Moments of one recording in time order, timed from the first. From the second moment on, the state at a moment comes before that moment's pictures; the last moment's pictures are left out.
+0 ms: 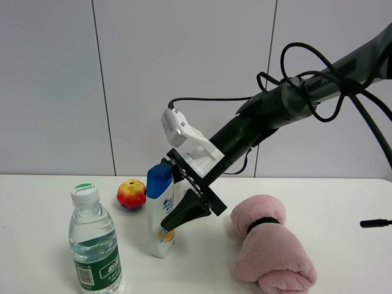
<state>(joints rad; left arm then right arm) 0.03 -0.01 -0.51 -0.06 1.05 0.04 0.45 2.34 -1.72 1.01 1.19 -2.12</state>
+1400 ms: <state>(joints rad) 0.03 -0.01 -0.51 -0.06 1.05 0.04 0.45 2.37 -1.72 1.06 1.17 -2.11</state>
